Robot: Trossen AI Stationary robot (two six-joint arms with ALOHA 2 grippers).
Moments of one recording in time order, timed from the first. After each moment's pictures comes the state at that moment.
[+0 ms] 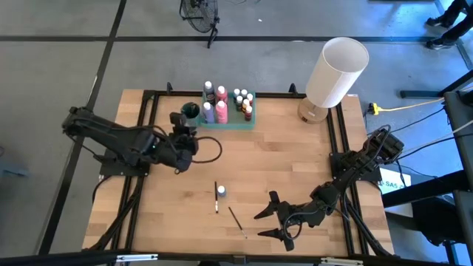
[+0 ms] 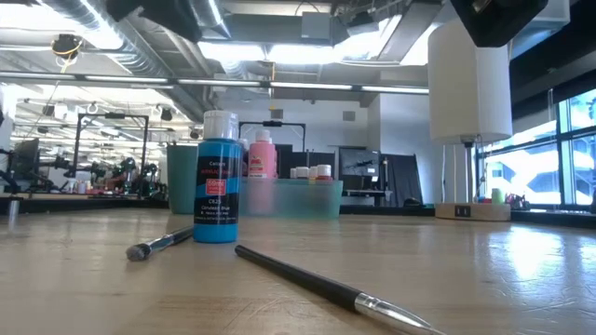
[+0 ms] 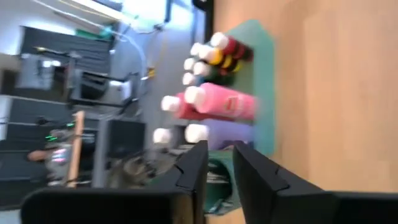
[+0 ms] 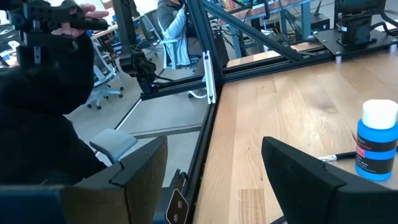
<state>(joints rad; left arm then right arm) -0.31 1.24 1.20 -1.09 -0.96 0.07 0.77 1.69 0.77 0.74 0.47 0.44</state>
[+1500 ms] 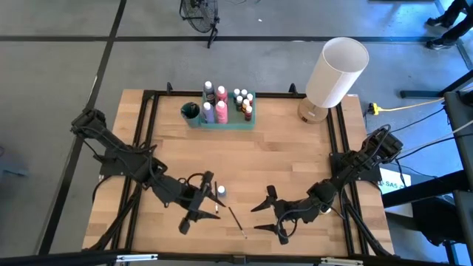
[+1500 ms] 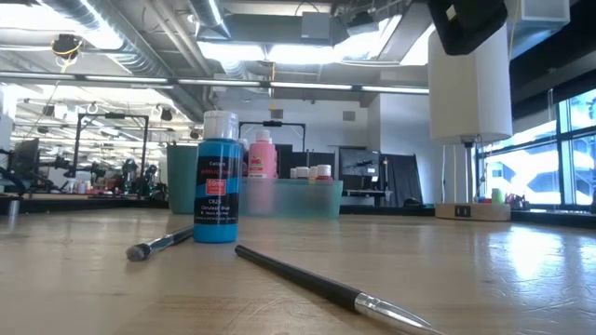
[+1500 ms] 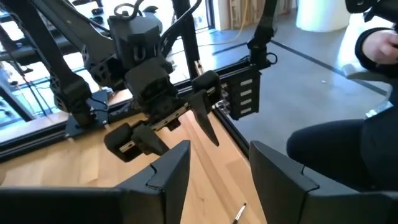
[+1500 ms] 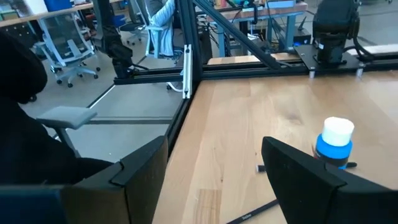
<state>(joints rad) -0.60 1.38 1.18 -0.12 -0.27 0.05 0.72 1.69 0.77 0.70 0.47 0.28</state>
